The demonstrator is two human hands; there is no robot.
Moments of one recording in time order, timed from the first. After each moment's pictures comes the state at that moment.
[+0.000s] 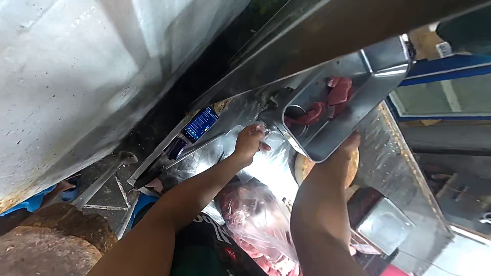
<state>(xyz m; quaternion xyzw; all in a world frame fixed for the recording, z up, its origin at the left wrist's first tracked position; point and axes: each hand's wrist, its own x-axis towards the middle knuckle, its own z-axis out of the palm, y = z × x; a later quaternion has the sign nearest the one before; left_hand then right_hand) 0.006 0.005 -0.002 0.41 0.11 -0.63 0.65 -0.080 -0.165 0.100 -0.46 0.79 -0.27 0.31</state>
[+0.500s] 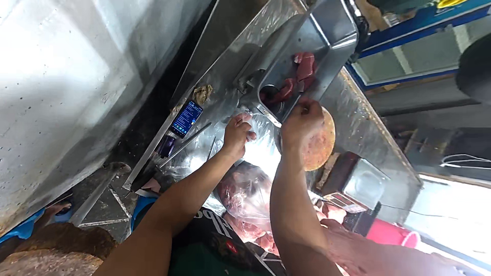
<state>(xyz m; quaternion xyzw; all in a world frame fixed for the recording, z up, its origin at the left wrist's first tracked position) -0.008 0.037 0.033 0.39 0.08 -0.63 0.67 -0.095 -0.082 0.091 -0.74 0.63 -0.20 0.09</state>
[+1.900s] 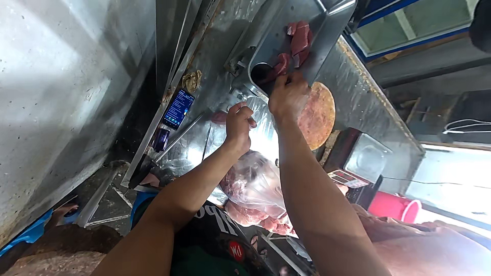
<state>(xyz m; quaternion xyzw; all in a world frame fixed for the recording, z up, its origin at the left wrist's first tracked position) -0.027 0.025 0.053 0.38 0.18 -0.60 0.68 -0.066 -0.096 0.089 -0.71 0.70 -0.04 0.03</state>
